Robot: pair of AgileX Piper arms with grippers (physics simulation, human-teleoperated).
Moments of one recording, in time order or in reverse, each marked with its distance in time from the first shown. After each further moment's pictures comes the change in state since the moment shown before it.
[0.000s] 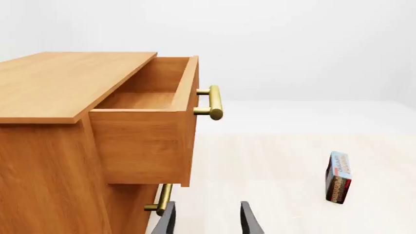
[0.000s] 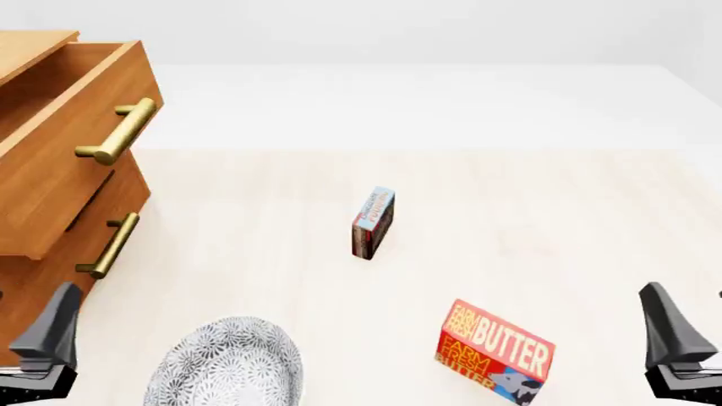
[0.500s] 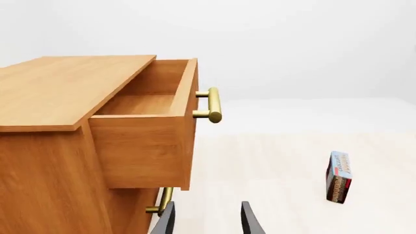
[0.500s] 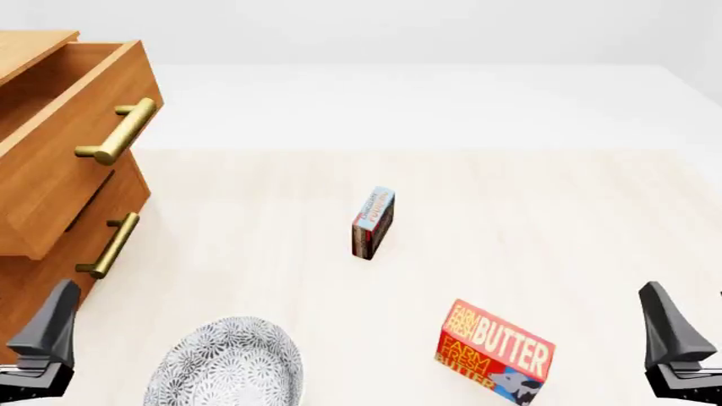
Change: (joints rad) left arm -0.003 0.007 -0.025 0.021 0.016; right arm 0.000 0.004 -0.002 -0.001 -0.002
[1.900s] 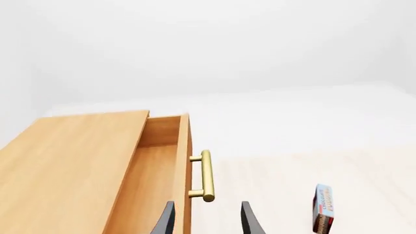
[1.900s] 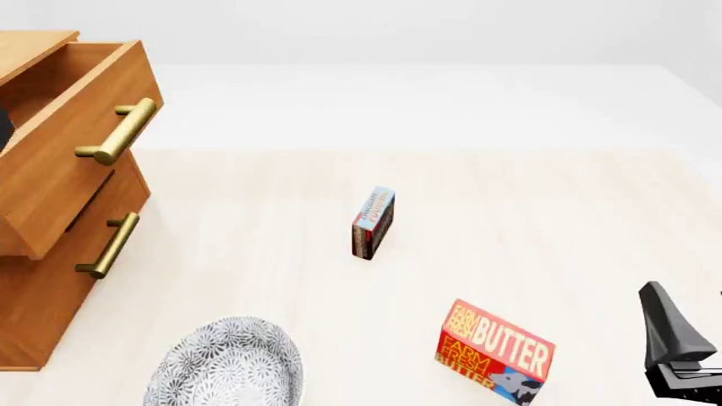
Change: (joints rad) left arm -0.050 0.457 -0.671 0.291 0.040; right arm 0.000 0.001 0.000 0.000 0.000
